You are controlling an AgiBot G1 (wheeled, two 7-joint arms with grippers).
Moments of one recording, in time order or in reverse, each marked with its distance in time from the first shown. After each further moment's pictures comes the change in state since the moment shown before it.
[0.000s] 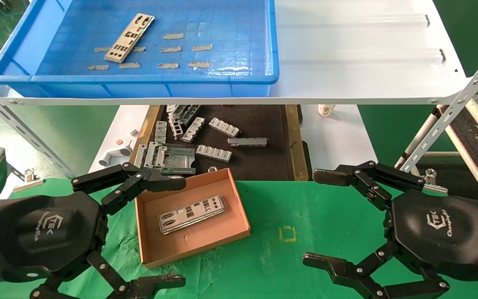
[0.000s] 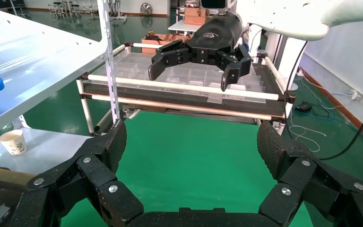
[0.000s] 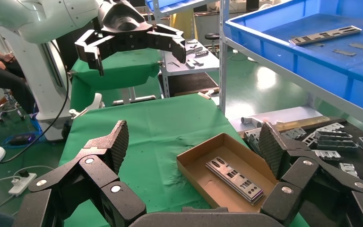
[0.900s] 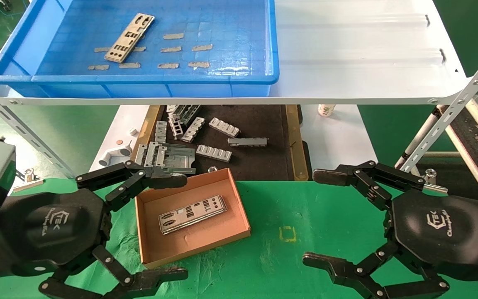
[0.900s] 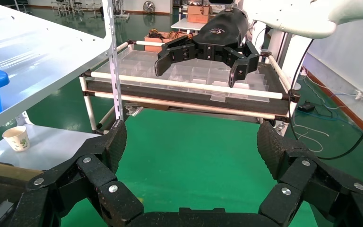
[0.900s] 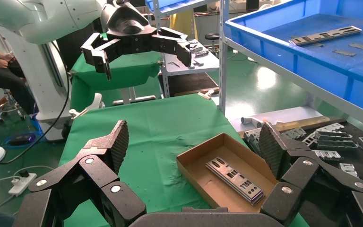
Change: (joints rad) left arm -0.006 0.004 0.007 0.010 0.007 -0.004 0.003; right arm 0.000 0.000 0.000 0.000 0.000 0.000 0.000
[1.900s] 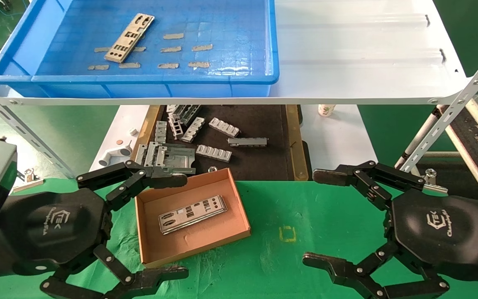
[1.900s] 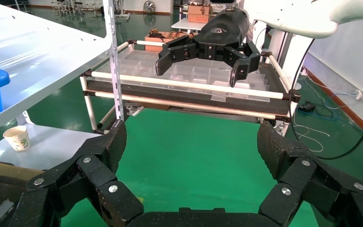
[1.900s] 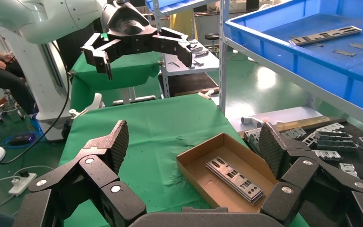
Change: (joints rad) left arm -0.002 0.001 0.002 0.003 0.002 -0.001 0.001; right arm 0.000 0.000 0.000 0.000 0.000 0.000 0.000
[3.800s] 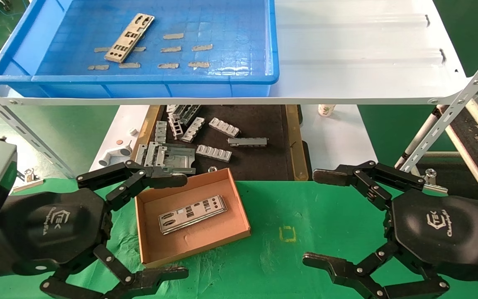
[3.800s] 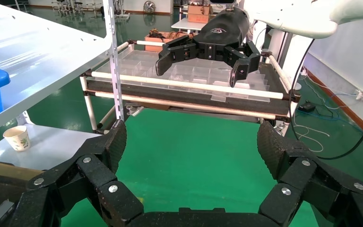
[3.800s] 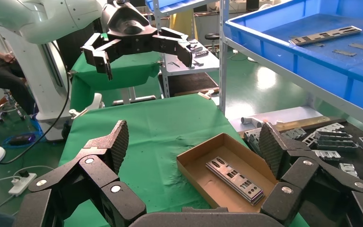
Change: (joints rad) left arm 0.000 0.000 0.000 0.000 0.000 0.000 0.000; right arm 0.000 0.000 0.000 0.000 0.000 0.000 0.000
